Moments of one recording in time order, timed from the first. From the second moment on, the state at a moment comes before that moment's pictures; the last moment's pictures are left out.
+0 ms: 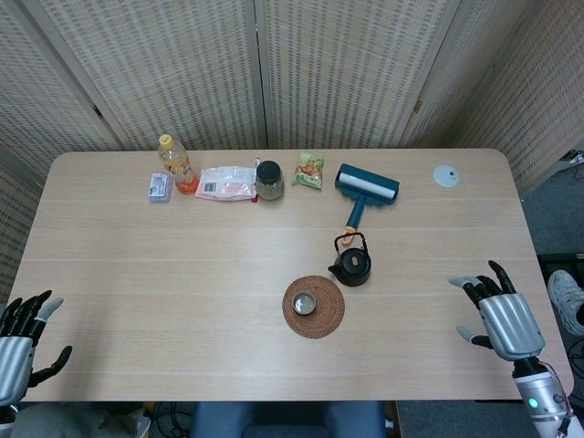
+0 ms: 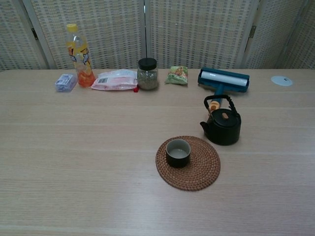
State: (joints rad) left arm 0.01 -1.18 0.01 -1.50 1.62 1.62 -0.03; right arm 0.14 -1.10 0.01 -1.70 -1.58 1.39 -0.12
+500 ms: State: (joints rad) left arm 0.01 -1.18 0.01 -1.50 1.62 1.62 -0.03; right arm 0.15 -1.11 0.02 -1.70 -1.58 1.38 -0.14
